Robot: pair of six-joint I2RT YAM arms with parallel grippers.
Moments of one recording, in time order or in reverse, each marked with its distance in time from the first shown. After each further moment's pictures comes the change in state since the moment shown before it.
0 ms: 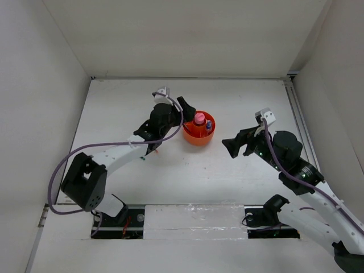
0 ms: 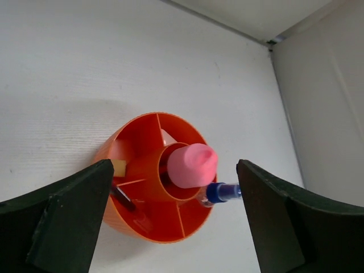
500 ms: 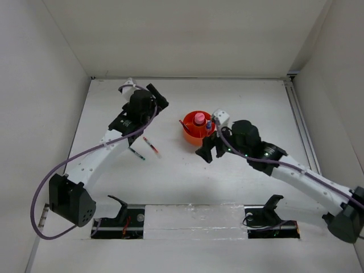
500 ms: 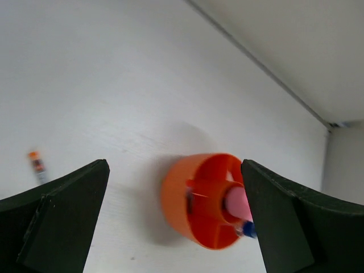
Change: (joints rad) left arm 0.115 -0.194 0.206 -0.569 -0.228 -0.159; right arm 0.136 0.352 0.051 0.103 -0.164 -0.066
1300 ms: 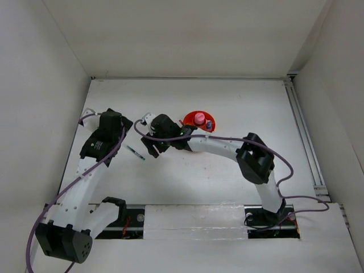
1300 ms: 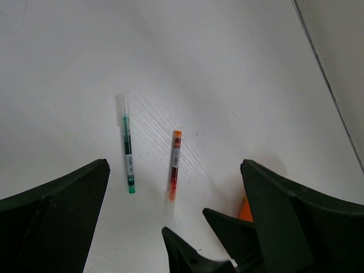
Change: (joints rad) left arm 0.304 -0.344 -0.205 -0.415 -0.068 -0.178; right arm 0.244 1.047 0.778 -0.072 0.133 -0.032
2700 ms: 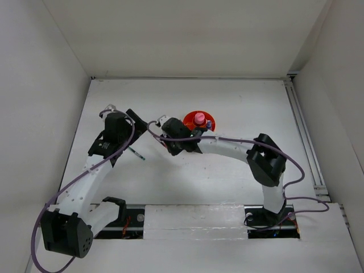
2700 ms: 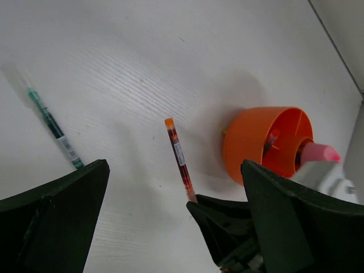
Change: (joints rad) left arm 0.000 0.047 -0.126 0.260 0.366 0.194; right arm -0.024 -0.076 -0.159 -0.085 0.135 0.076
